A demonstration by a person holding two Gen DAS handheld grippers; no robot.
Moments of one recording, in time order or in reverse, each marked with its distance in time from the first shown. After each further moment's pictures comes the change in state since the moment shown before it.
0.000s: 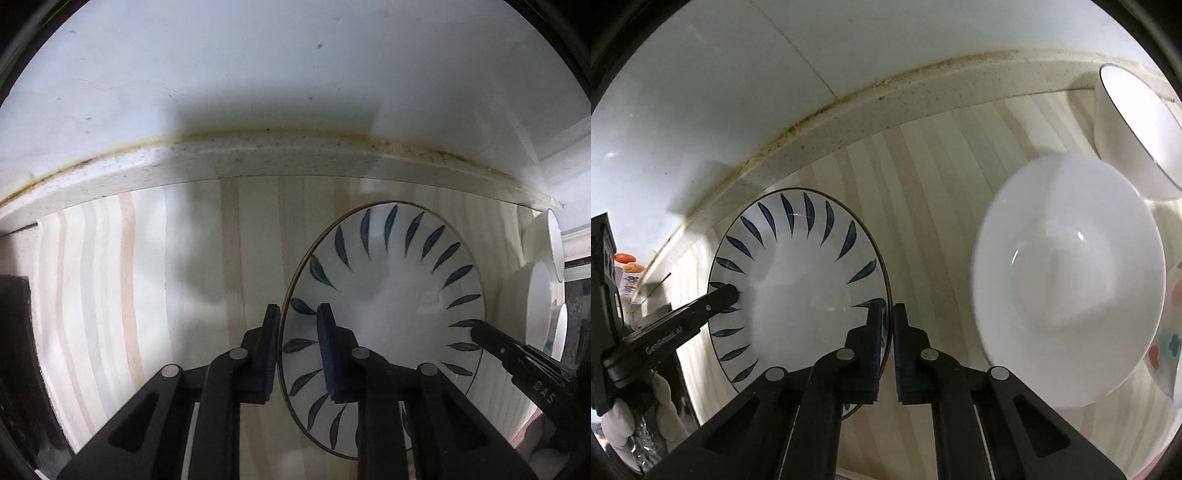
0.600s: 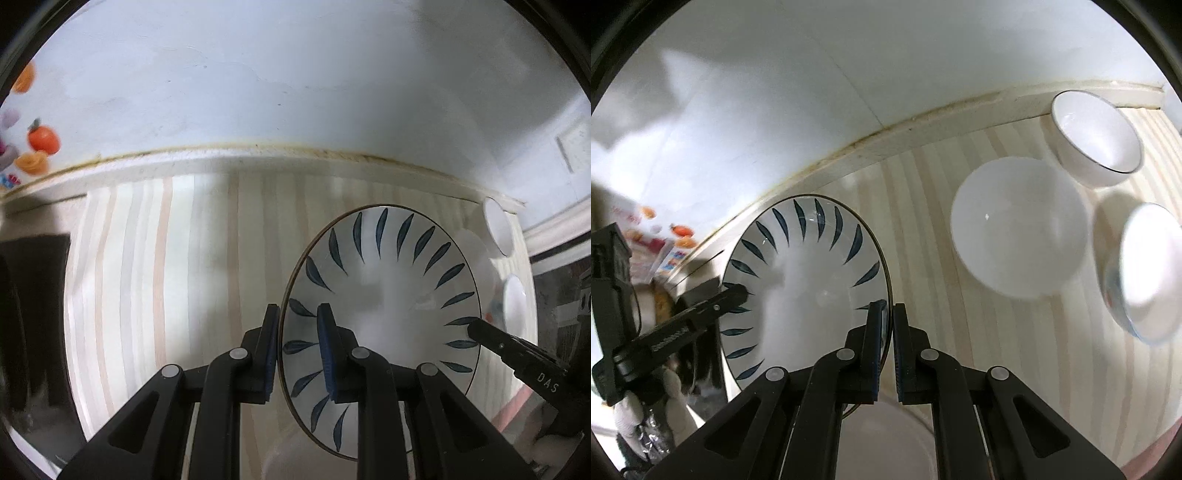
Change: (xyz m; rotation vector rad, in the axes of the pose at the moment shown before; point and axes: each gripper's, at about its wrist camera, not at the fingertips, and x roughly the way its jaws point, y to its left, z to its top) left arm -0.118 0.011 -0.088 -0.019 -0.120 -0.052; right arm -0.101 -0.009 -0.066 -0.083 -0.088 0.109
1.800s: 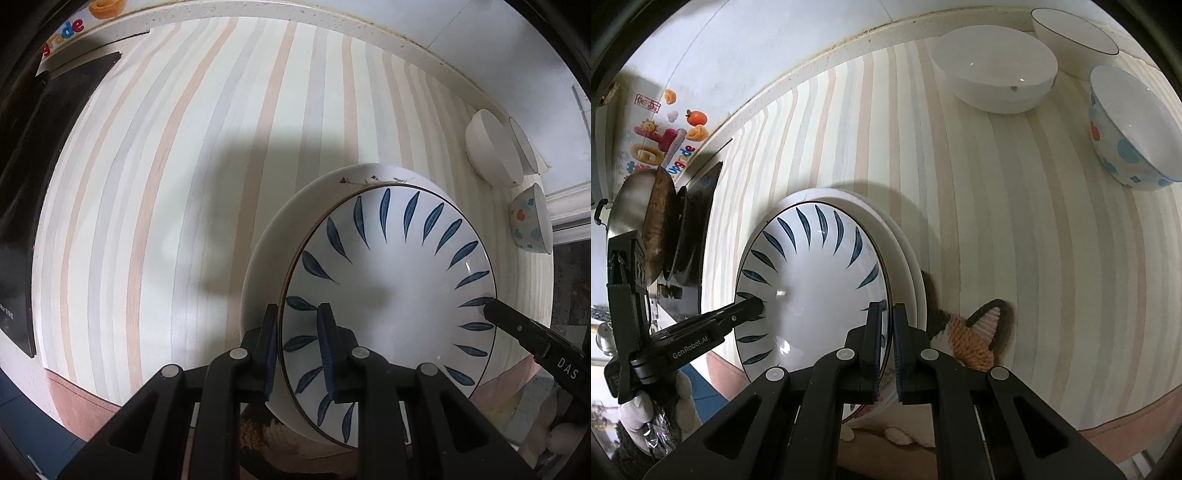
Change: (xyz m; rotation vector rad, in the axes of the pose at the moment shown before) left arm 0.038 0.000 -0.167 -0.178 0.151 0.069; right arm 0.006 -0.042 -0.132 -0.128 0.188 0.021
